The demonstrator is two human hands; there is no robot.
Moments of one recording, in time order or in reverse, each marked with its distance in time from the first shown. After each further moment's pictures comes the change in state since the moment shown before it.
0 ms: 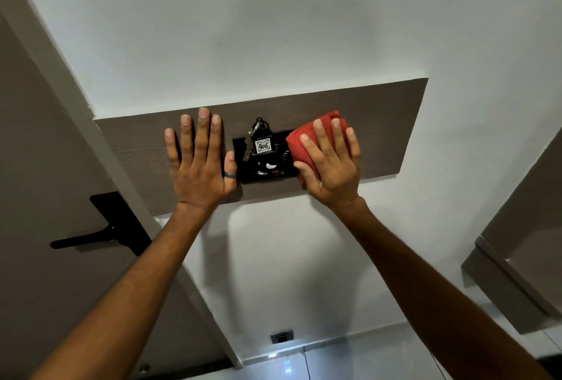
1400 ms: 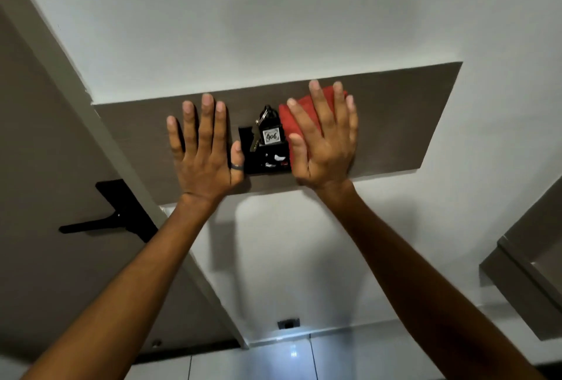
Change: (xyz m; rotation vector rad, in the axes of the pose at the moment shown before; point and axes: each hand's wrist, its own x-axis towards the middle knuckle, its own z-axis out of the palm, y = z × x) left_hand -0.001 0.002 0.003 0.022 0.011 0.008; right_hand 0.038 -0.033 0.021 0.189 0.060 0.190
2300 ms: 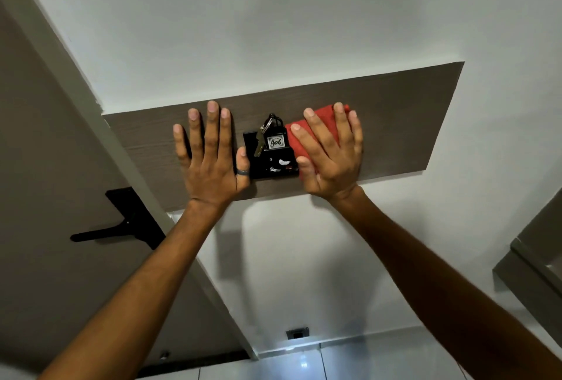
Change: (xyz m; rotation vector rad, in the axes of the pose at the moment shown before) left_hand -0.003 0.000 -0.001 -0.032 -0.011 -0.021; right_hand -0.019 -0.001 -0.003 -0.016 0.004 -0.108
